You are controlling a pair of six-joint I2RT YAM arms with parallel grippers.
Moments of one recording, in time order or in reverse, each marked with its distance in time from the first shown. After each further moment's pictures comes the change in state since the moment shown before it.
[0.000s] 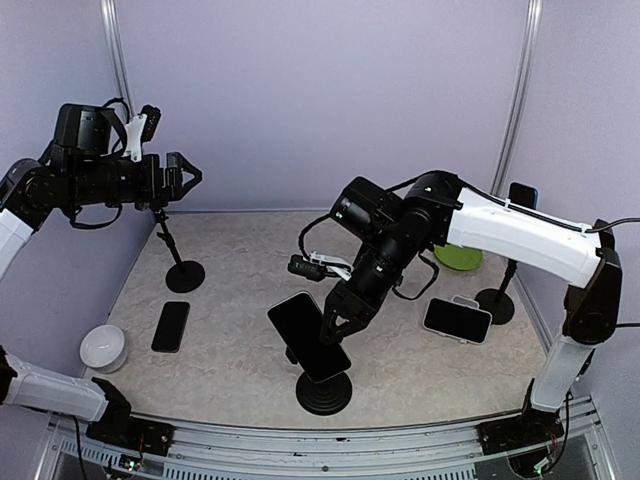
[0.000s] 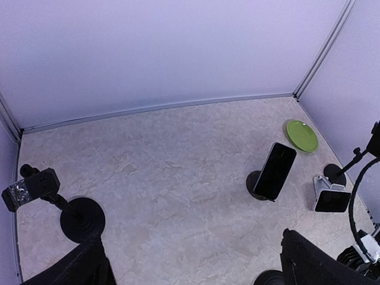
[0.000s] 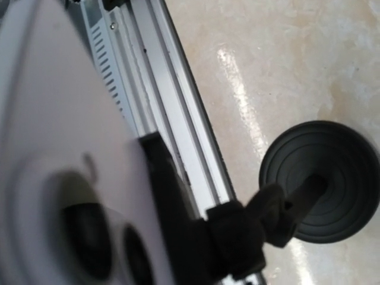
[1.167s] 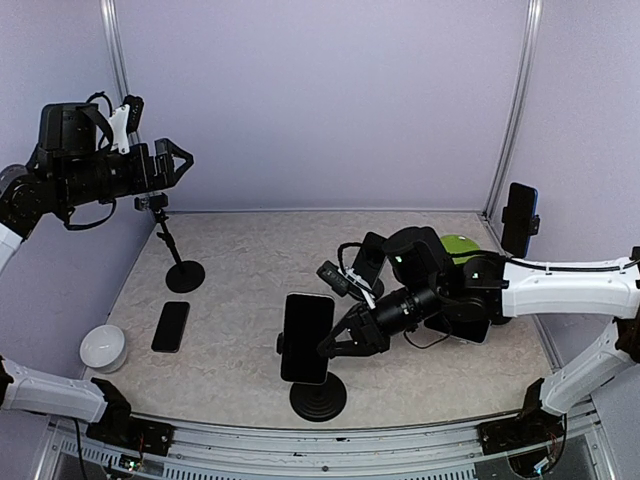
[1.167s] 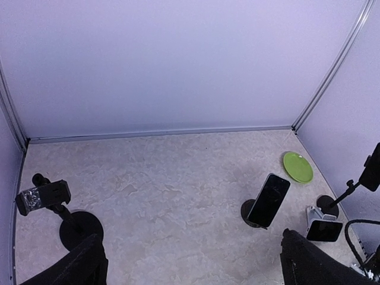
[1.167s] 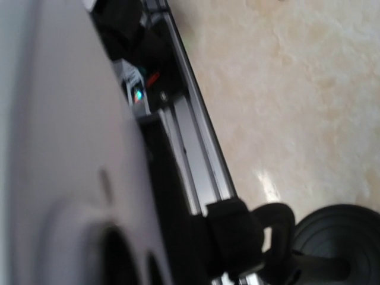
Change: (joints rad) left arm -0.027 -0.046 -0.010 0.078 -0.084 -0.074; right arm 0.028 -0.355 -0.720 0.904 -0.017 0.332
